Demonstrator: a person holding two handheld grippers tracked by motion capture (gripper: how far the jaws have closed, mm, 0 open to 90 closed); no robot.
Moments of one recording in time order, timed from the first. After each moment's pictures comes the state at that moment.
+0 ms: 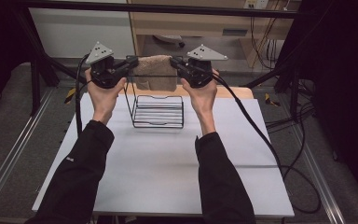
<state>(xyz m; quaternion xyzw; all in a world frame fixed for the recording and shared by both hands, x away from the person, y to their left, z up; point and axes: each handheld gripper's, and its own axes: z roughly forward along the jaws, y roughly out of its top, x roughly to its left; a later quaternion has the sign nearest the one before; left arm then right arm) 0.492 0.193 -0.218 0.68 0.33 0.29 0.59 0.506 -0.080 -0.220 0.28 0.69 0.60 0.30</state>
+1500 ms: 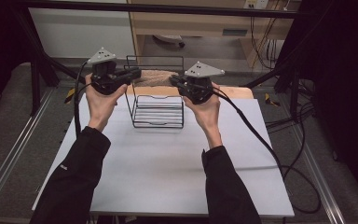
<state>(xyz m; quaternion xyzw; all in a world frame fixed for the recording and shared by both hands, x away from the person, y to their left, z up) 0.480 0.186 -0.220 0.73 0.35 0.22 0.54 0.481 -0.084 -0.246 0.26 0.74 0.55 0.28</state>
